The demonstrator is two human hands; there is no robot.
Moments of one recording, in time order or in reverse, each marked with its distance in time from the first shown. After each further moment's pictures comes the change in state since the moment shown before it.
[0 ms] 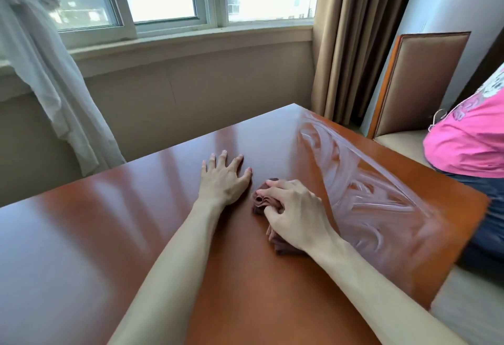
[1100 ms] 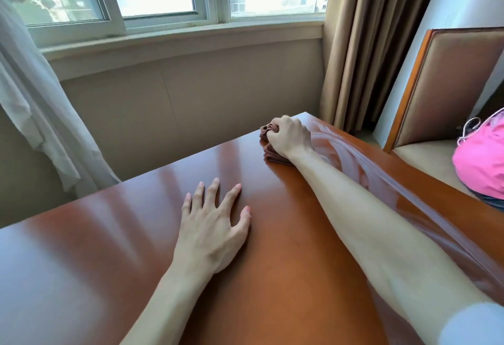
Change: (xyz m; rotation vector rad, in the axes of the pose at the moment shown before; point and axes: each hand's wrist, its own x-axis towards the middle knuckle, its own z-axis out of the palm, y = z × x) left_hand 0.003 0.001 0.007 -0.004 0.059 -0.007; right_hand 0.298 0.101 0.067 -0.042 0.112 0.190
